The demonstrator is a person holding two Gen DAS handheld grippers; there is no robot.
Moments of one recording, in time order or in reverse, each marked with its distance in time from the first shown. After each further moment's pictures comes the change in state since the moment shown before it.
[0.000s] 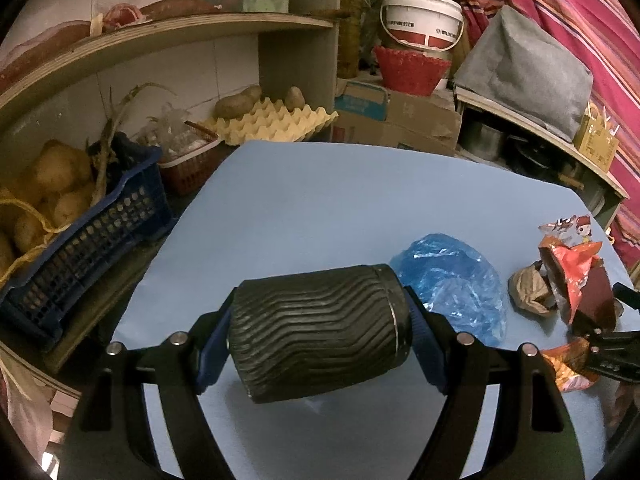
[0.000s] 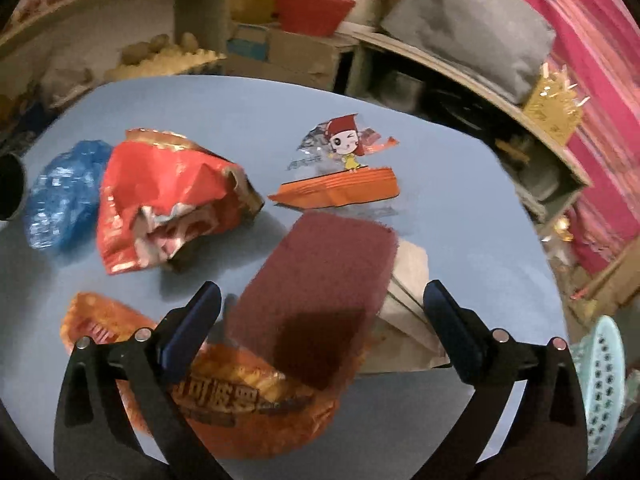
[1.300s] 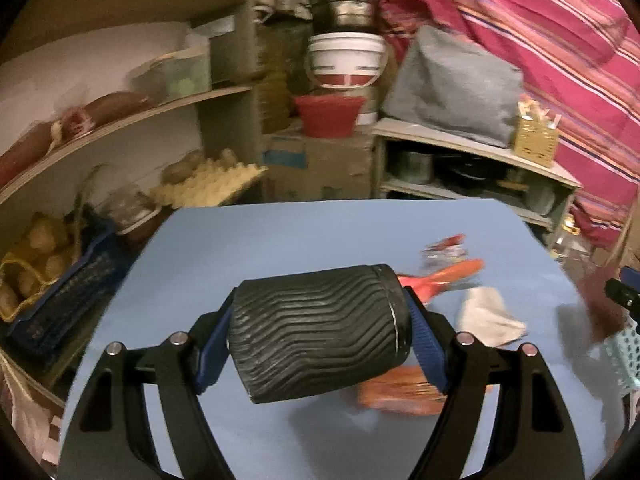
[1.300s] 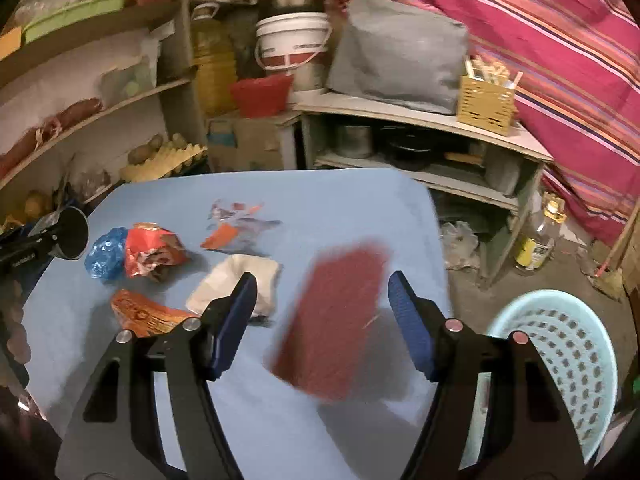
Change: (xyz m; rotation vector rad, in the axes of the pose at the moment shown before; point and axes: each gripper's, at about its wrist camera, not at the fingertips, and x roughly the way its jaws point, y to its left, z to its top) left arm -0.086 -0.152 0.007 0.138 -0.149 -0.079; right arm -0.117 -0.190 -0.054 0.216 -0.222 0.171
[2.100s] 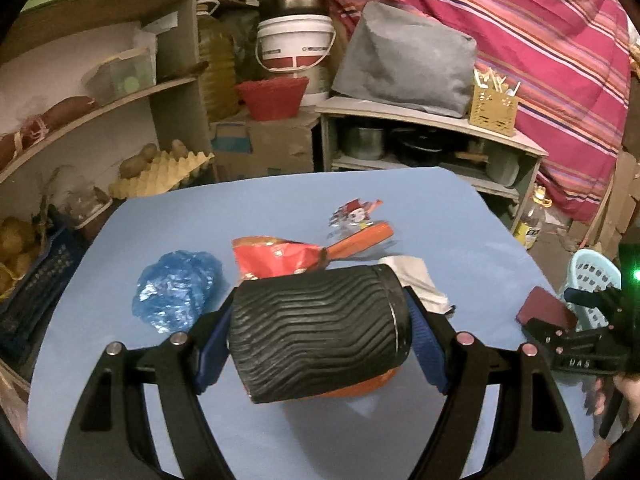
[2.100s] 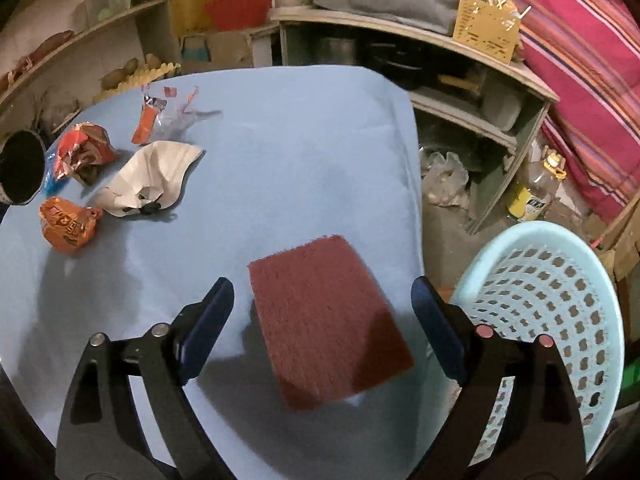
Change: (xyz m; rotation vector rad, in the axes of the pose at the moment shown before) left arm 0.006 -0.081 -0.019 0.045 0.065 -0.064; right arm 0.069 -0.048 -0.057 -0.062 0.277 -0.027
